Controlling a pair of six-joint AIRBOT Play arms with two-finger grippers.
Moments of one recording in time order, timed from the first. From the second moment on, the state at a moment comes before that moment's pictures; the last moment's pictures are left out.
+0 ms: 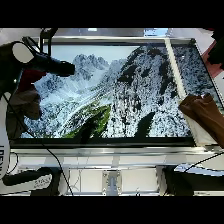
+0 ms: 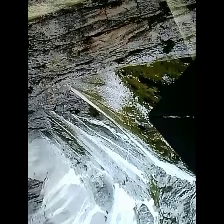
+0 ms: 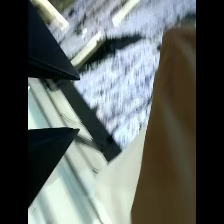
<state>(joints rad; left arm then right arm) -0.17 -1.35 1.62 1.28 -1.20 -1.41 -1.00 -1.41 1.64 -1.11 1.82 1.50</state>
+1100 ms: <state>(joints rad) -0.17 -1.35 1.62 1.18 -1.26 -1.42 0.09 -1.40 1.59 -1.52 1.34 1.32</state>
